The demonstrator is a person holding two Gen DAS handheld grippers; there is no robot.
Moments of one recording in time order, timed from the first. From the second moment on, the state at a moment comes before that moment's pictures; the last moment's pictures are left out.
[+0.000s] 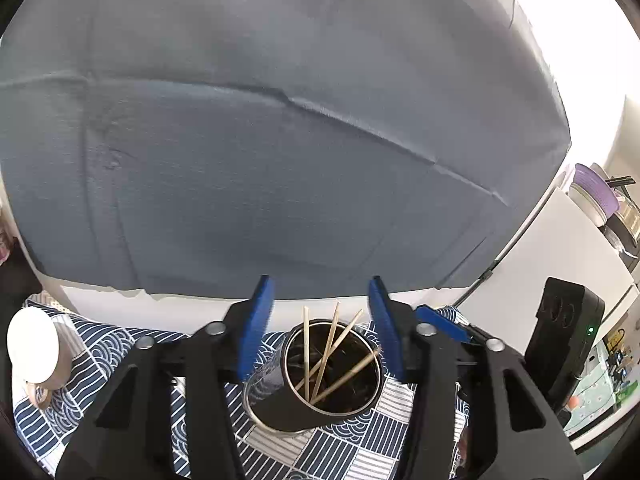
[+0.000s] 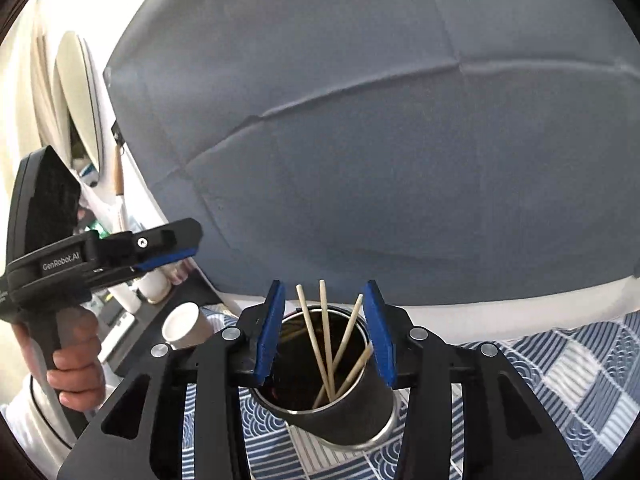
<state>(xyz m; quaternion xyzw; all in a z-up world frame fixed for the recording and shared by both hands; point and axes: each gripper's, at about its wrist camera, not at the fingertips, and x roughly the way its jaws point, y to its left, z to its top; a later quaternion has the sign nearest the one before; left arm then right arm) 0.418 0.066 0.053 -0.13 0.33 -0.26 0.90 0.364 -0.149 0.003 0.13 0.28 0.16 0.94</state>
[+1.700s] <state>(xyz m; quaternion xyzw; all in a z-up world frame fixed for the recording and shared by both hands) 0.254 0.186 -0.110 -0.09 0.56 -0.14 0.81 0.234 -0.058 -0.123 0.01 0.51 0.14 0.85</state>
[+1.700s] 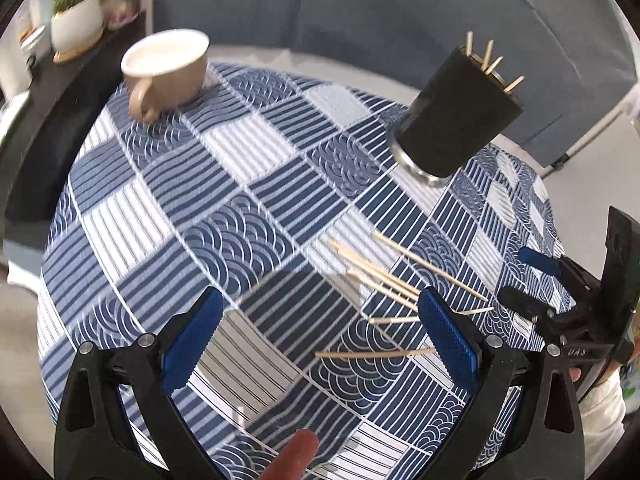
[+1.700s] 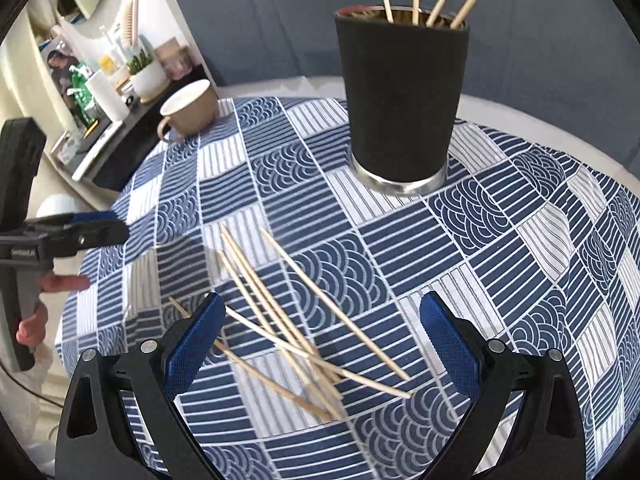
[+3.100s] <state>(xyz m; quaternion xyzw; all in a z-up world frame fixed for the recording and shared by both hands) 0.199 0.090 -0.182 -0.21 0.63 0.26 0.70 0.290 -0.028 -0.203 -0.24 0.54 0.35 0.73</state>
